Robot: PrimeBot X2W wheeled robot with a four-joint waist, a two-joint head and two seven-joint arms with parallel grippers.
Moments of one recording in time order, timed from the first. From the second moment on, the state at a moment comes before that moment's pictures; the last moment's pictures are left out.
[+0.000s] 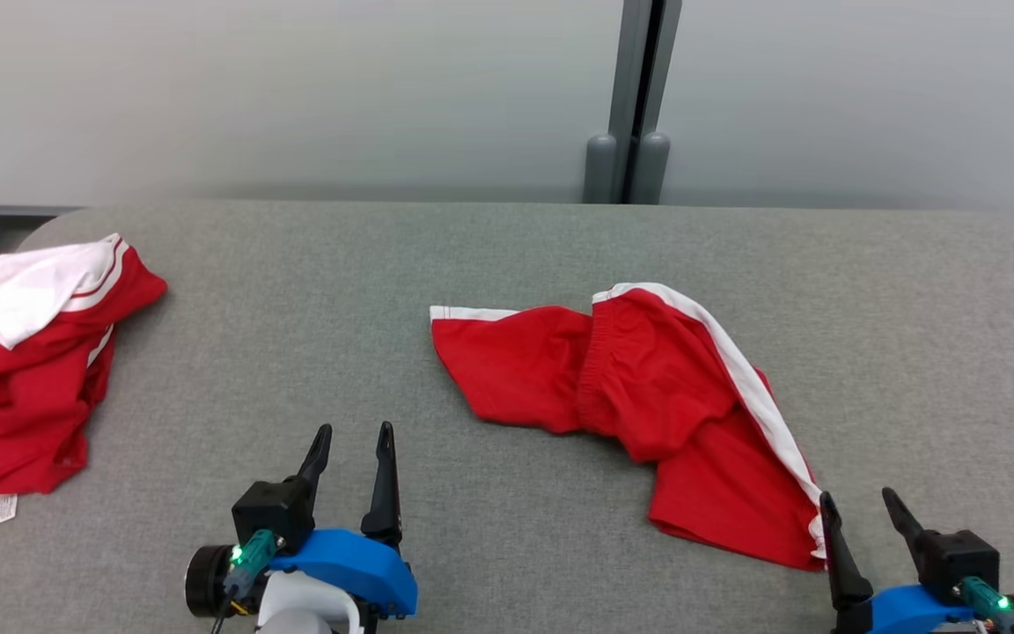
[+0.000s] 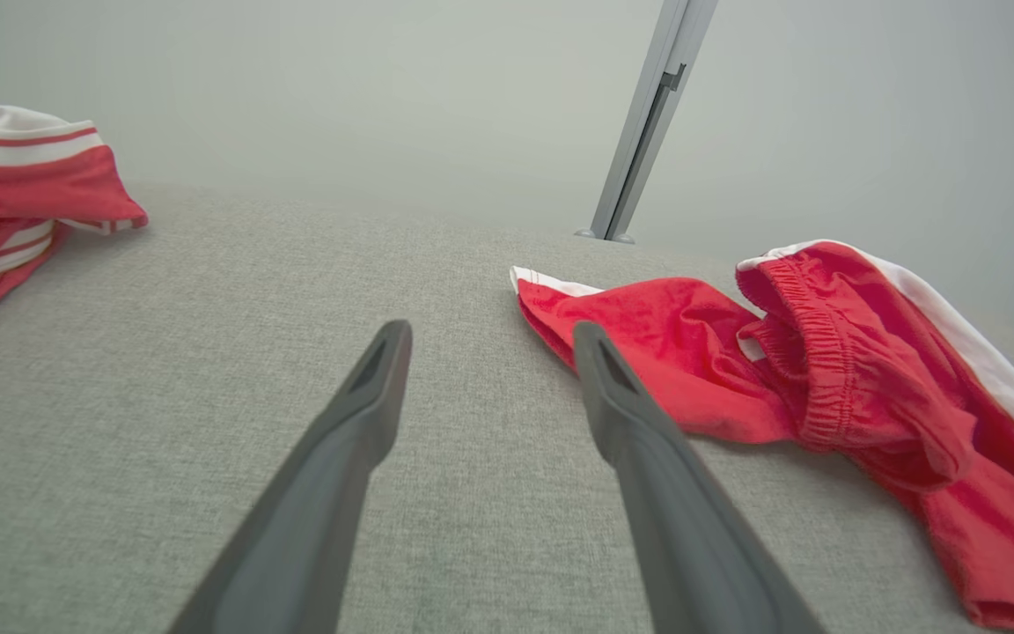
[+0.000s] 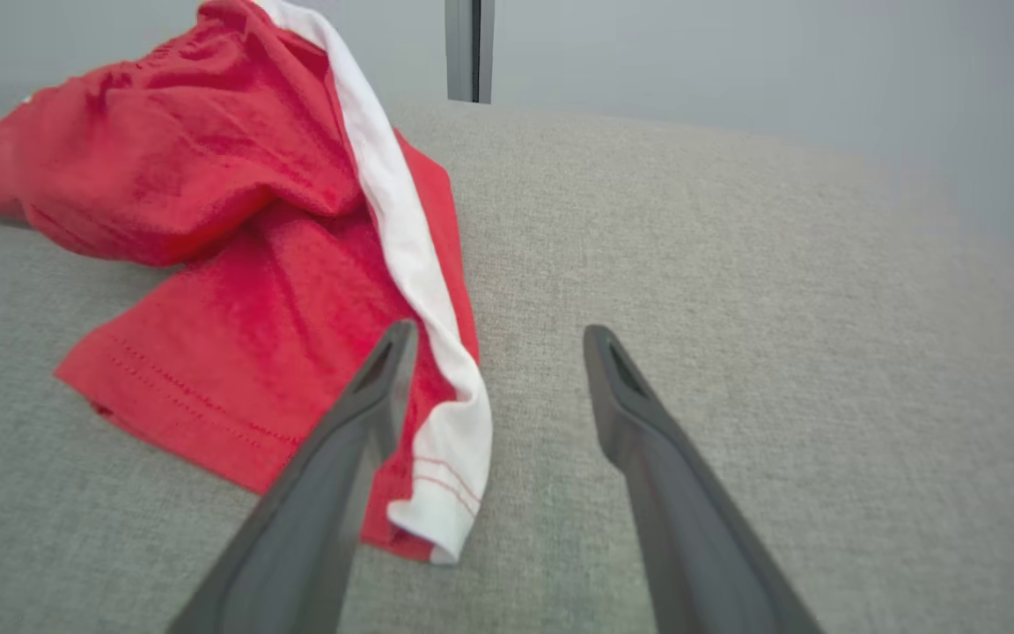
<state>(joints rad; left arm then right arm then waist) -0.20 0.05 -0.32 0.51 -0.37 0.02 -0.26 -0.09 -0.05 -0.14 0.54 -0.06 0.13 -0.26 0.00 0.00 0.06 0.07</state>
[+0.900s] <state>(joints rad) -0.71 0.05 -0.49 0.80 -0.50 -0.09 0.11 -0.16 -0.05 -0.05 0.26 0.10 0.13 -0.26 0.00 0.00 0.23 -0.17</state>
